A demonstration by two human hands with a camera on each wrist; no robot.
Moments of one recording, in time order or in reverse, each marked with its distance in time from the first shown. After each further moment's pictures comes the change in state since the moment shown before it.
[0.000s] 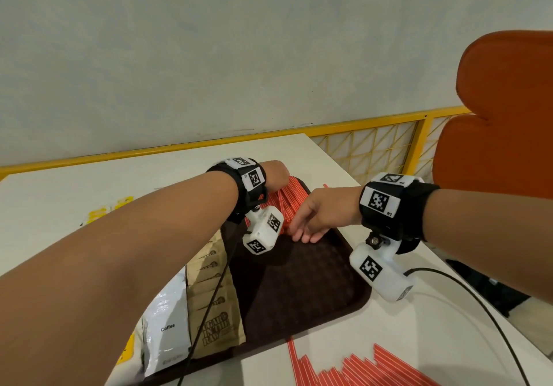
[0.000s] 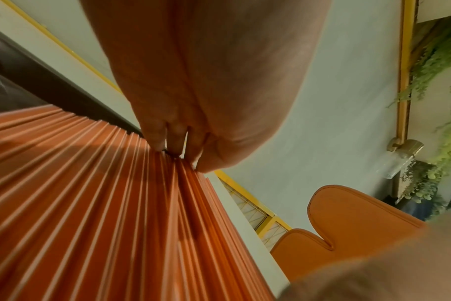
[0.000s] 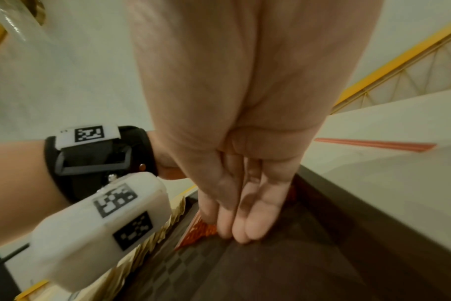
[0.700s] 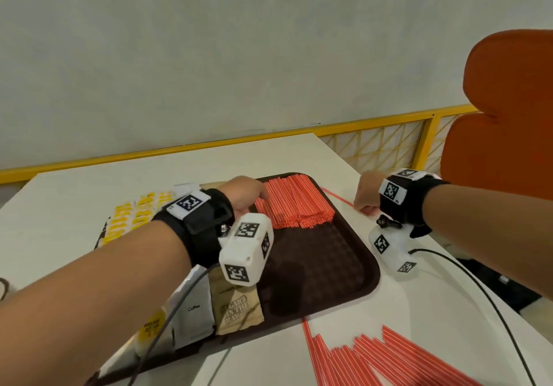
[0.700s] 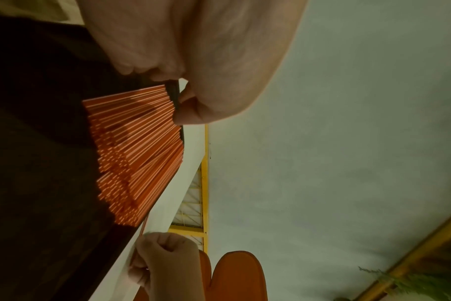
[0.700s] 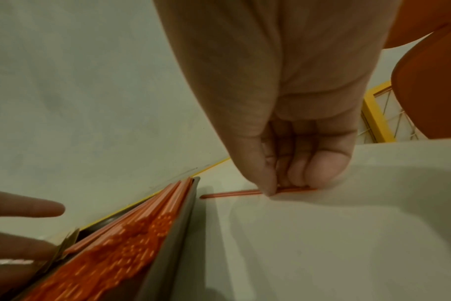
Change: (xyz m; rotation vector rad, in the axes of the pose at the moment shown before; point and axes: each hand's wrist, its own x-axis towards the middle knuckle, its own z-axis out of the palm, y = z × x) left_hand -0.095 -0.042 -0.006 -0.595 0.090 -0.255; right_hand 0.008 0.038 -0.044 -0.594 0.473 0.509
